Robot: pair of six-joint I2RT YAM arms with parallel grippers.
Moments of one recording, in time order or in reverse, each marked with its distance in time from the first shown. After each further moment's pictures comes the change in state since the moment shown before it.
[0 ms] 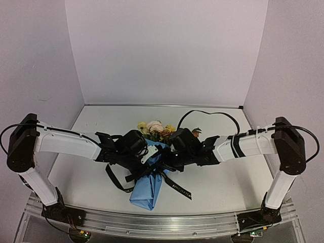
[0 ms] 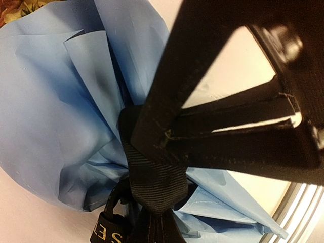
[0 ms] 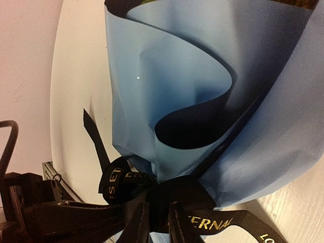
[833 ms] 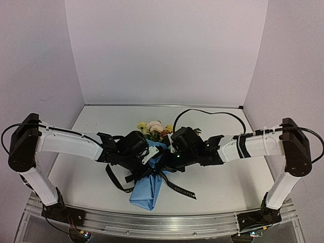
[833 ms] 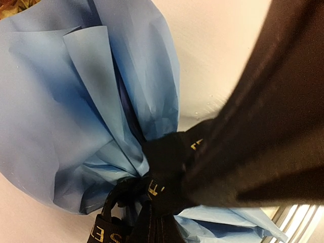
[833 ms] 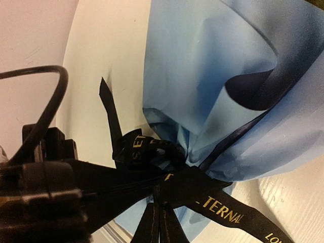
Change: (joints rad) left arm -0.002 0.018 0.009 -0.005 -0.008 -0.014; right arm 0.015 -0.060 -0.015 -0.028 -0.082 -0.116
